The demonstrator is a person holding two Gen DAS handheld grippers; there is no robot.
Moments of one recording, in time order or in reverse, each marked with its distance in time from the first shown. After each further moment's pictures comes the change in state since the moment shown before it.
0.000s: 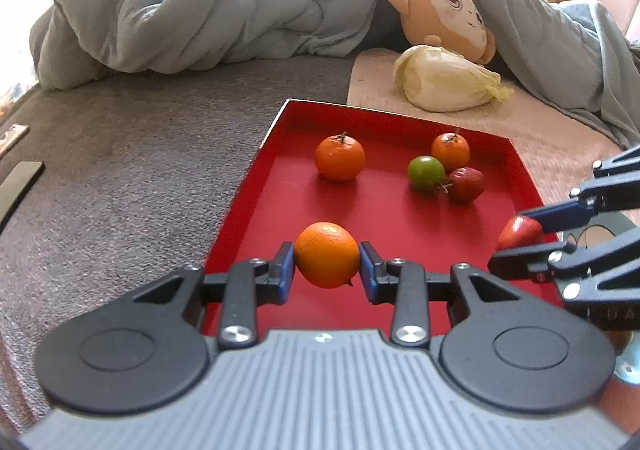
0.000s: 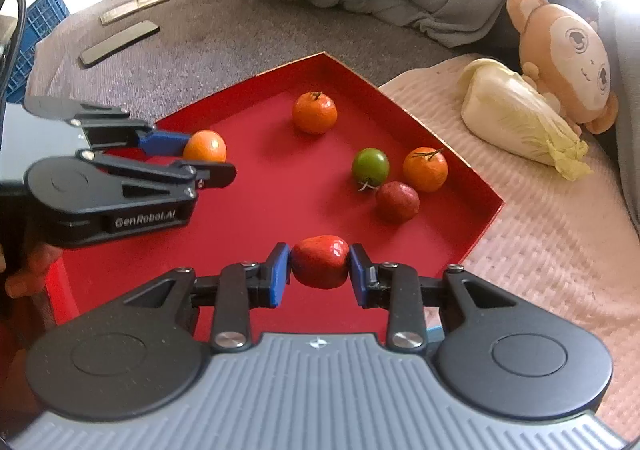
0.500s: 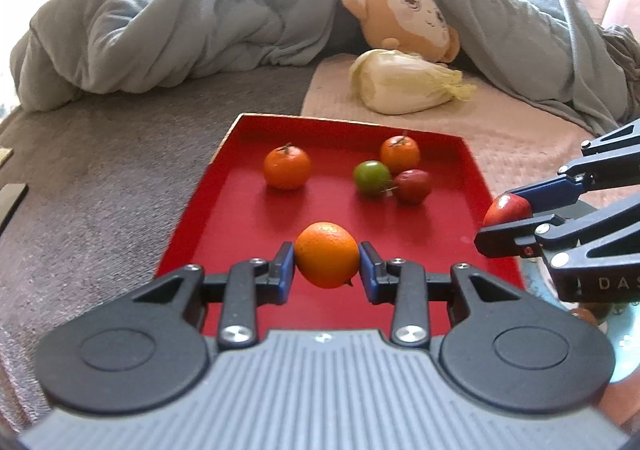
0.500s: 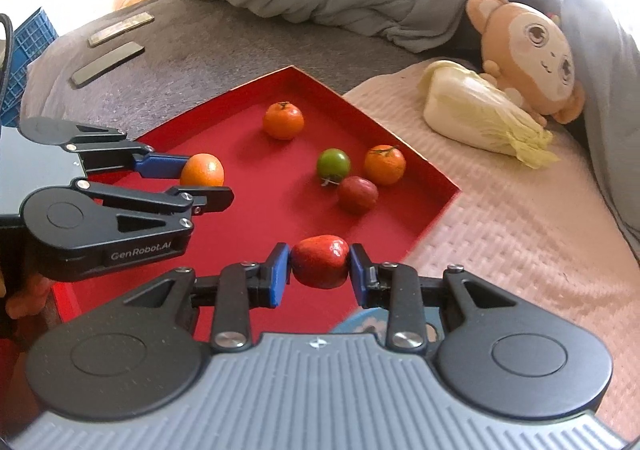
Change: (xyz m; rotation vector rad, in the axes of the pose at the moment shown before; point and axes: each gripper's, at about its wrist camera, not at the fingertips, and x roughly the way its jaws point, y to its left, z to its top) left arm -0.012 -0.036 0.004 0.055 -0.014 -0.043; right arm -0.030 -0.021 -0.016 0.053 -0.040 -0.034
